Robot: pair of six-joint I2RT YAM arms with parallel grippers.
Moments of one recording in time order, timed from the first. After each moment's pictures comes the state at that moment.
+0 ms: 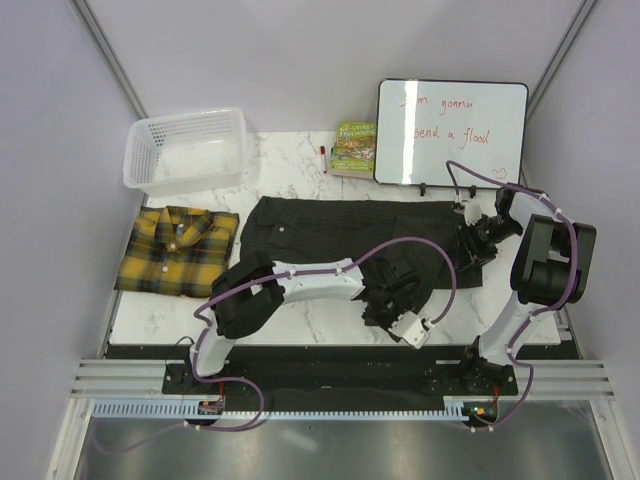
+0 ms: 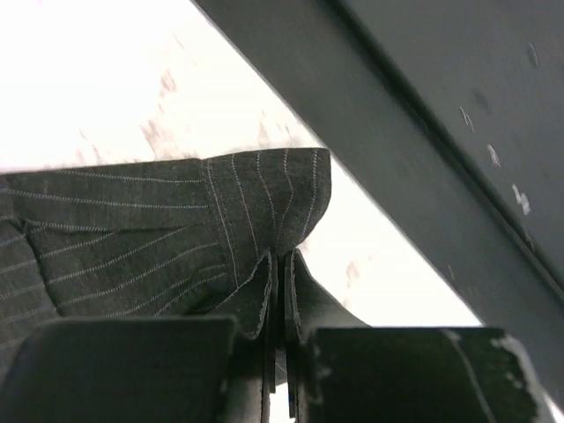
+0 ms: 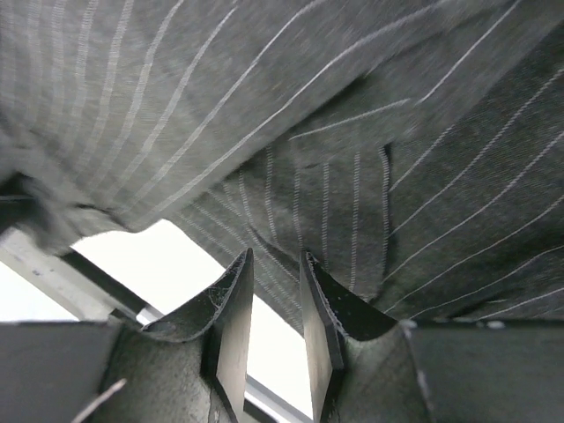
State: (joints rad) left arm -1.20 2.08 1.52 -0.64 0.44 1.07; right arm -0.28 1.84 1.21 -1.04 -0.48 -0.64
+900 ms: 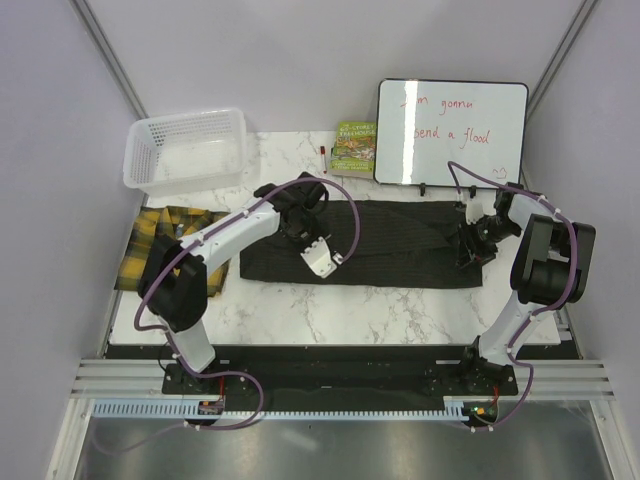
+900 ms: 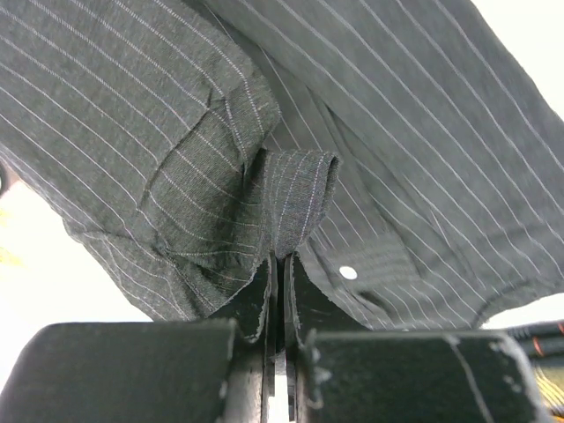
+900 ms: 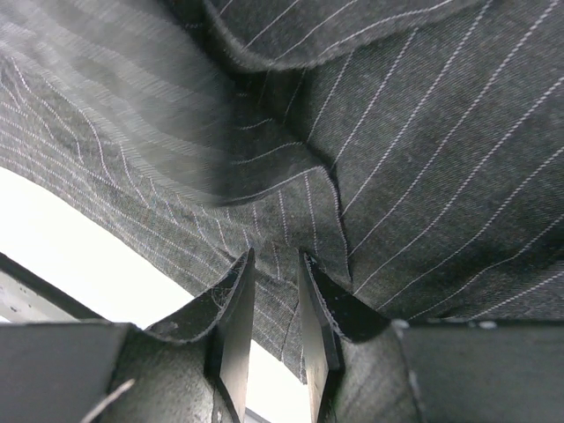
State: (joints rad) left arm -0.67 1.76 1.42 -0.92 0.15 1.84; right arm -0.28 1.85 1.19 -0.93 -0.44 -0.59
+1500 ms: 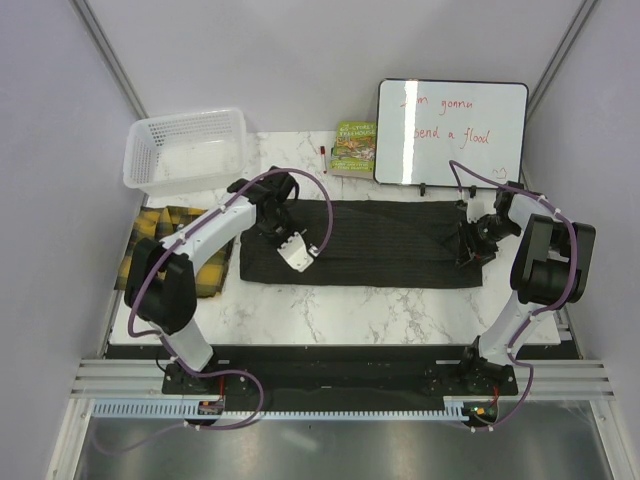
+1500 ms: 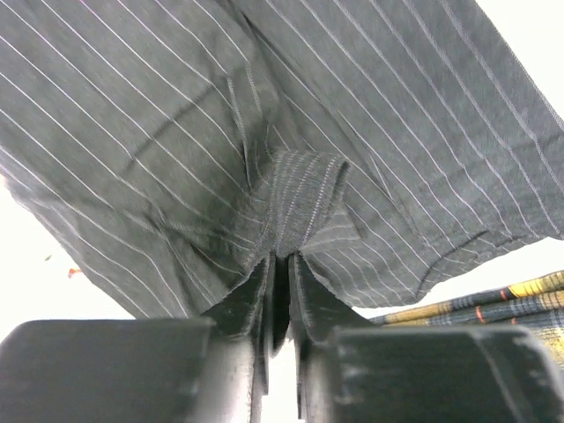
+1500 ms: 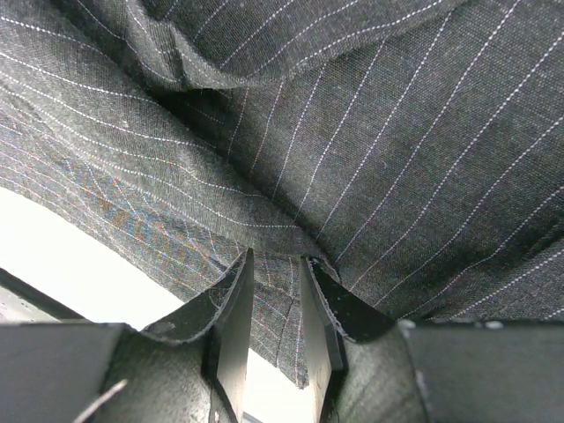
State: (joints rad) left arm -0.51 1.70 1.37 -0.98 0.21 1.94; right arm -0.28 1.85 1.19 -0.90 -0.43 -0.55
